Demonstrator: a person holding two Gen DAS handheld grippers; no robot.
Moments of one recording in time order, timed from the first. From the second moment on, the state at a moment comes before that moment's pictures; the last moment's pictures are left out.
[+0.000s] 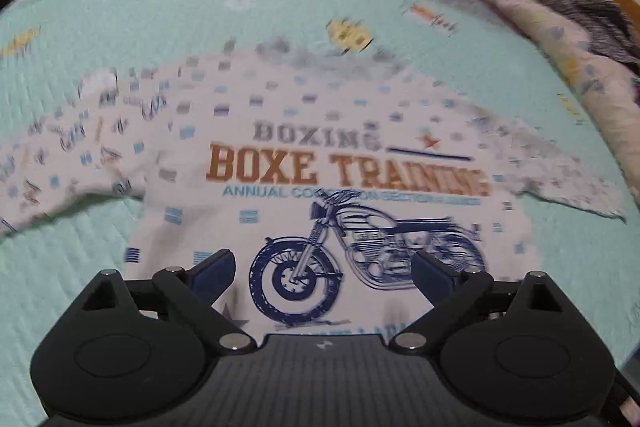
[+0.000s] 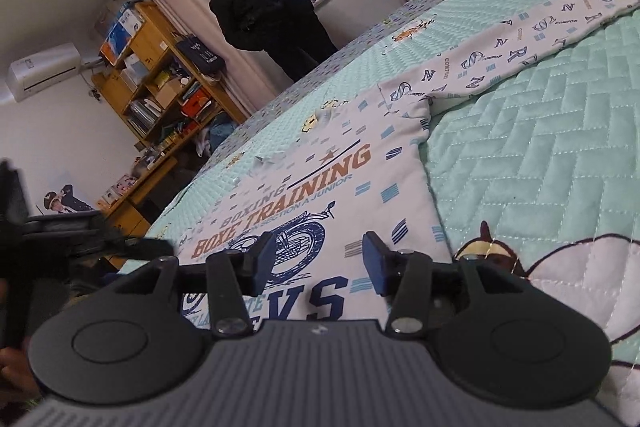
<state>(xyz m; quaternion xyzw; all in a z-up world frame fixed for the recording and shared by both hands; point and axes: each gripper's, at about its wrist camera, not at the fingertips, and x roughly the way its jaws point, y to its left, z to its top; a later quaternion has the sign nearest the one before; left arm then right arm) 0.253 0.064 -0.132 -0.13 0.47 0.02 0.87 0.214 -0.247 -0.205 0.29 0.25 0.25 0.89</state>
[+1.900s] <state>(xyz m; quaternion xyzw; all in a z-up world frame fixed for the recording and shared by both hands) 0.232 0.055 -0.111 -0.09 0.42 0.01 0.90 0.220 -0.255 -0.209 0.32 0.25 0.27 0.87</state>
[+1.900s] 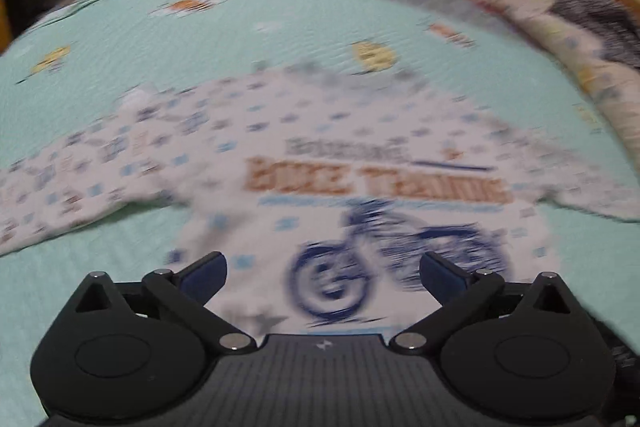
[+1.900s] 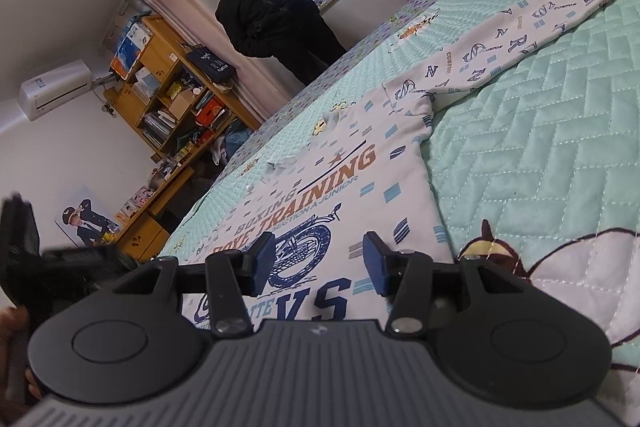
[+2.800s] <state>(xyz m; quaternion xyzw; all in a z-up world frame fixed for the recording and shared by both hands) 0.343 0.083 -0.133 -0.19 0.45 -0.01 0.87 0.215 -0.260 -0.213 0.34 0.24 0.28 0.86</state>
